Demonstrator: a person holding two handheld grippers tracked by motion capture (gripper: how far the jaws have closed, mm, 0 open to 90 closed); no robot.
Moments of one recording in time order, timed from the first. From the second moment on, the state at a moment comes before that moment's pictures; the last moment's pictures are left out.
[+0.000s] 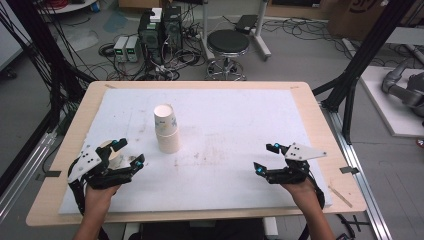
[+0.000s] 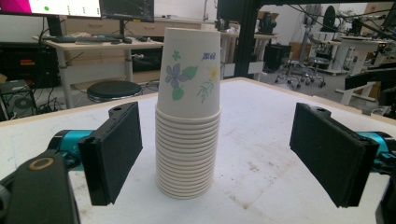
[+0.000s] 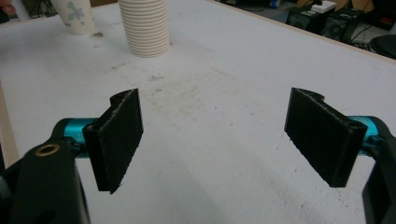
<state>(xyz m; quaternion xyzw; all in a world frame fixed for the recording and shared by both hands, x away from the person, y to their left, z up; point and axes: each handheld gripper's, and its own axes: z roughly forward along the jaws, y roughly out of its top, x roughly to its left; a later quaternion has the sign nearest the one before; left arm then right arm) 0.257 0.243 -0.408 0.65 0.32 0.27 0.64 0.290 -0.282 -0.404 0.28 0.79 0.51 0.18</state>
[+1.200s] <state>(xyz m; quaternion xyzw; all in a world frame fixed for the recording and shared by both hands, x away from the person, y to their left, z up) 0.257 0.239 -0.421 0.66 0.33 0.27 0.61 0.312 -0.249 -0.375 0.24 0.80 0.53 0.14</state>
